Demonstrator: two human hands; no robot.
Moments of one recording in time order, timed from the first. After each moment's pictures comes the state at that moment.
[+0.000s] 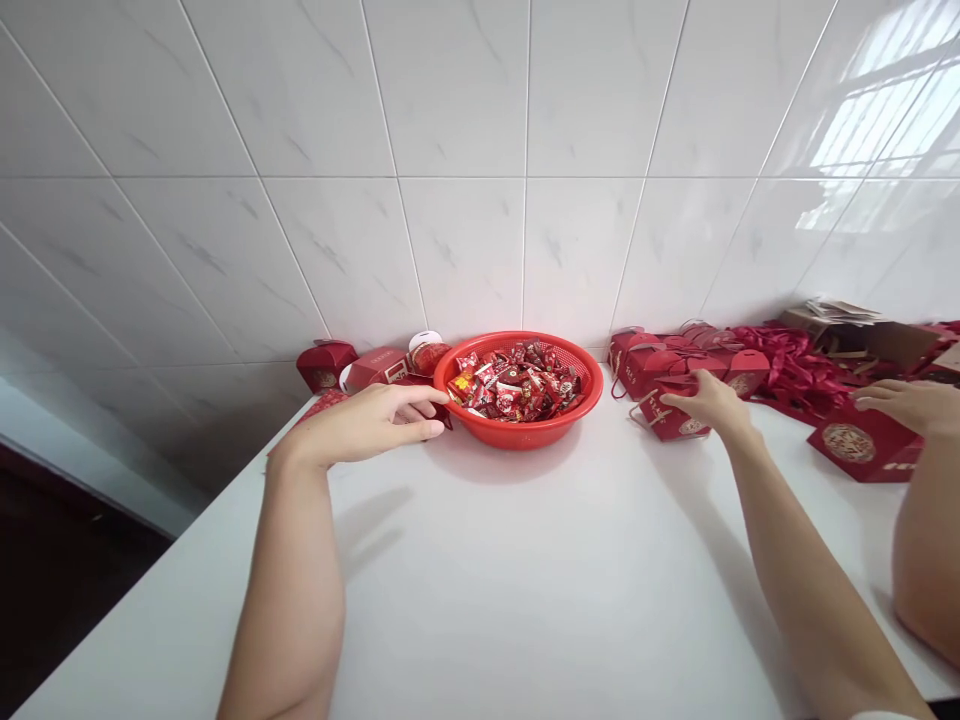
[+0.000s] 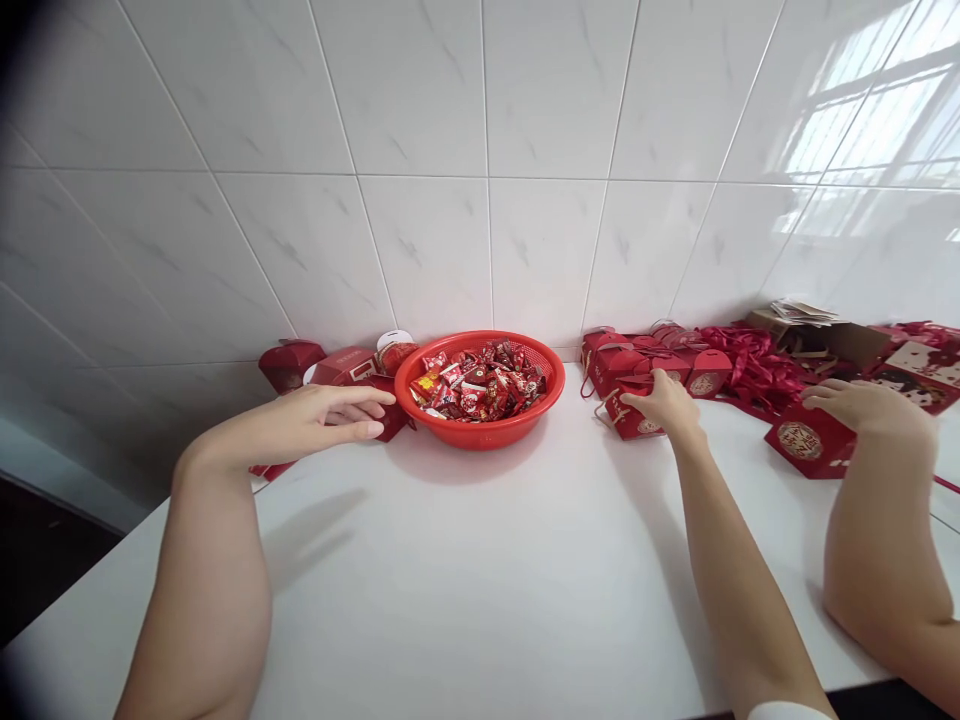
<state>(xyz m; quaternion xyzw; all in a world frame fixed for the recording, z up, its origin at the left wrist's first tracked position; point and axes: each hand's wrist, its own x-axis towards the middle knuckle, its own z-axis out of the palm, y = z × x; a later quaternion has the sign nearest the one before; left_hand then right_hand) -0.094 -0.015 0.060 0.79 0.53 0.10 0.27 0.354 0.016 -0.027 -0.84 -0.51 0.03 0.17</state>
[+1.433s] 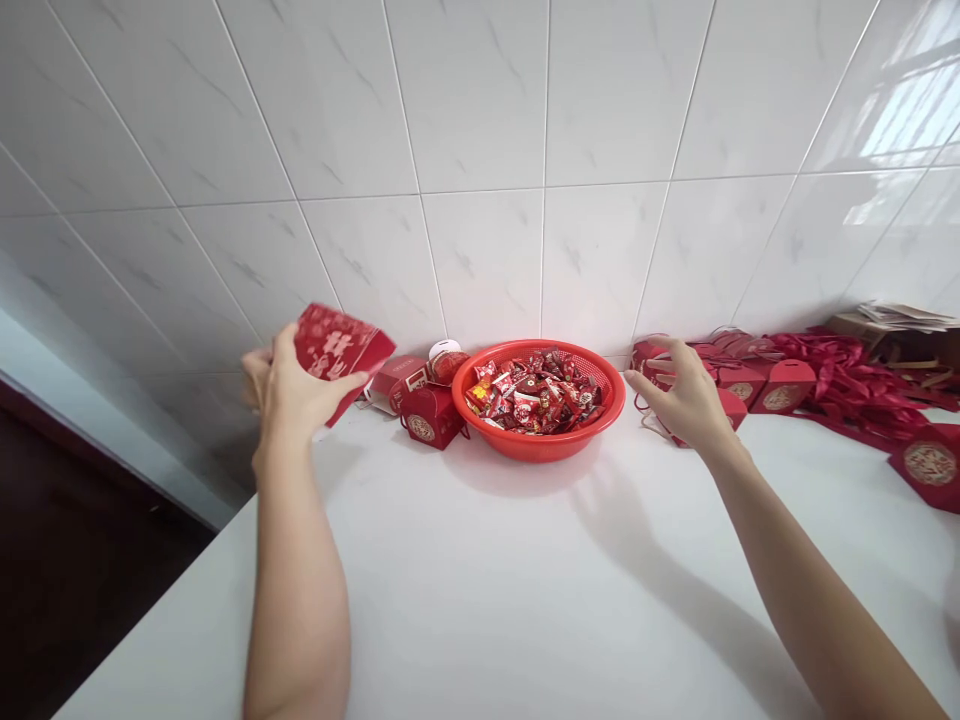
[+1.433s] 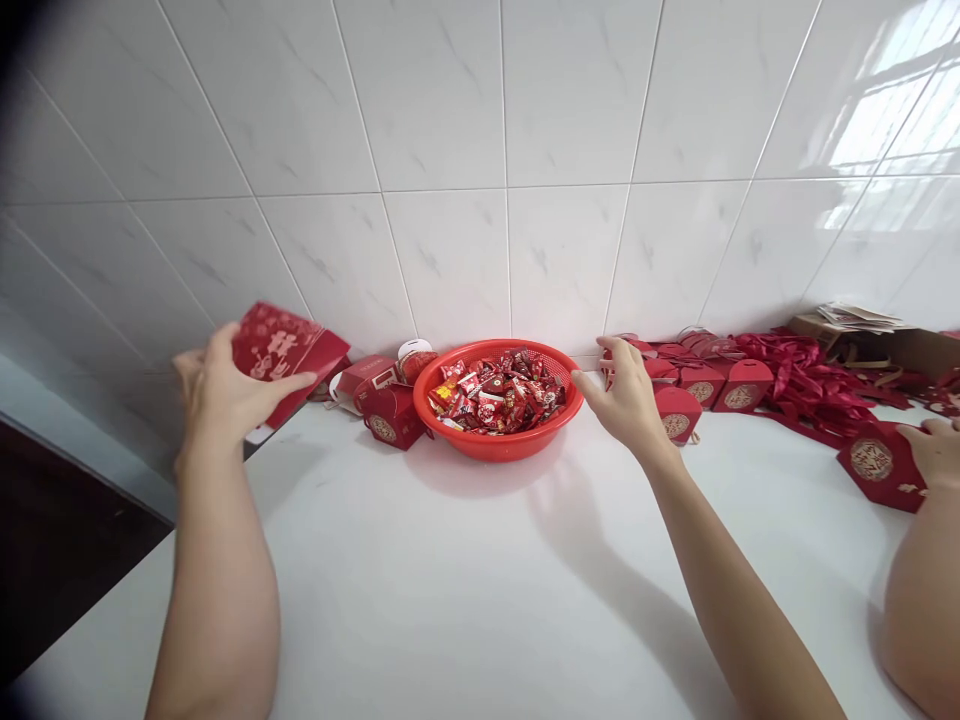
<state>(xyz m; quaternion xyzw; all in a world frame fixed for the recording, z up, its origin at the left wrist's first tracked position) -0.178 0.024 0.035 0.63 0.69 0.36 0.00 0.268 0.015 -0.003 -0.58 -0.62 0.06 0.52</state>
